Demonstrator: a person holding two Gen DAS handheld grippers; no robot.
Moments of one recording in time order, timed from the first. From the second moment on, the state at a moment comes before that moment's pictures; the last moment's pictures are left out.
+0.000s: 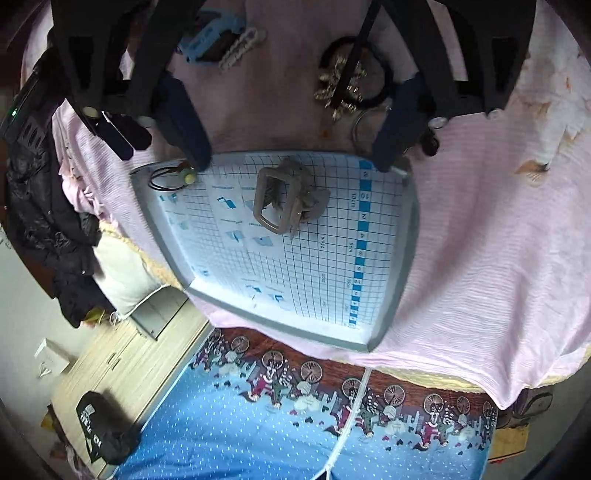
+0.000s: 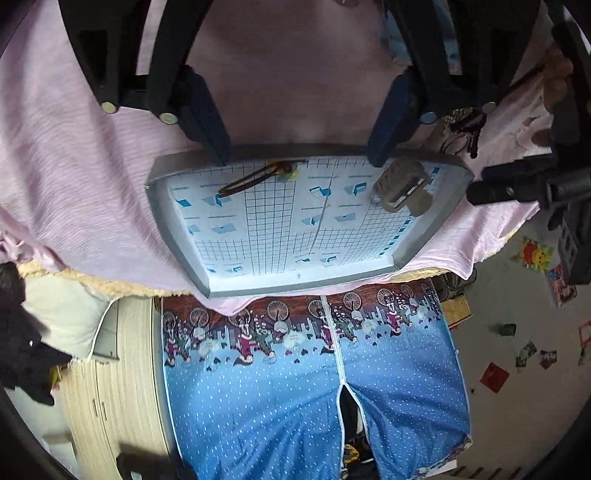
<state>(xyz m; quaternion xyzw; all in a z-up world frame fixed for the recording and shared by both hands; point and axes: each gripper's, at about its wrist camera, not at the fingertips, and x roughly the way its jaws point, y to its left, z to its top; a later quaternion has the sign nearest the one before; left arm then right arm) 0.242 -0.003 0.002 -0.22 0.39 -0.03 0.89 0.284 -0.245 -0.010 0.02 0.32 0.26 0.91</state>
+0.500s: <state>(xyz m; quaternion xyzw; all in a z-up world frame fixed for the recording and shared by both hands) 0.099 0.012 0.041 -0.16 0.24 0.03 0.96 0.175 -0.237 0.041 -0.02 0.23 0.24 0.94</state>
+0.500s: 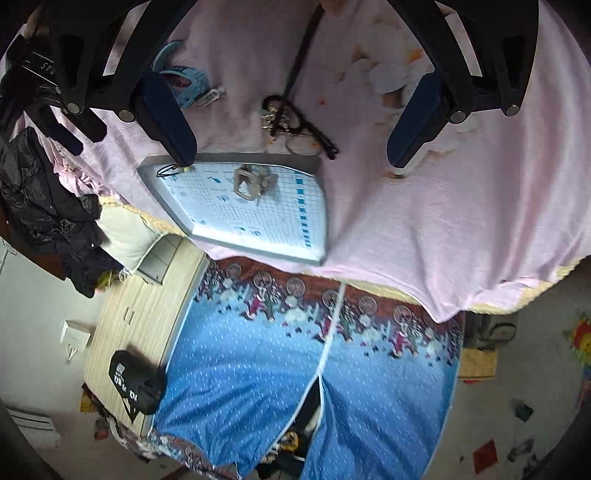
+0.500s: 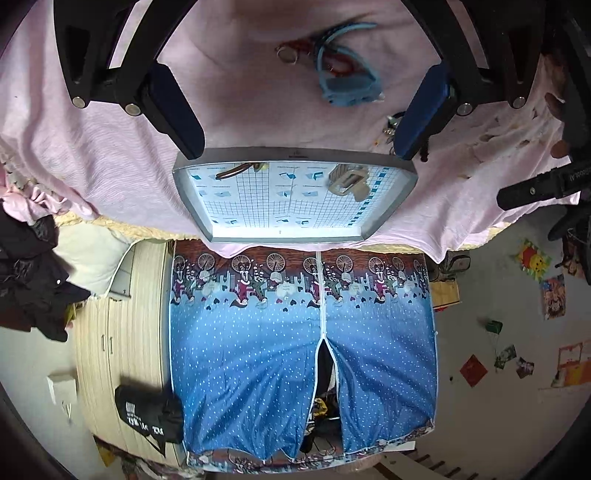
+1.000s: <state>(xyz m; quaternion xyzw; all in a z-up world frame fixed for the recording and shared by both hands) 0.058 0.006 -0.007 -0.14 0.35 -0.01 0.93 0.113 -0.245 0.020 -0.01 0.30 0.21 0.93</state>
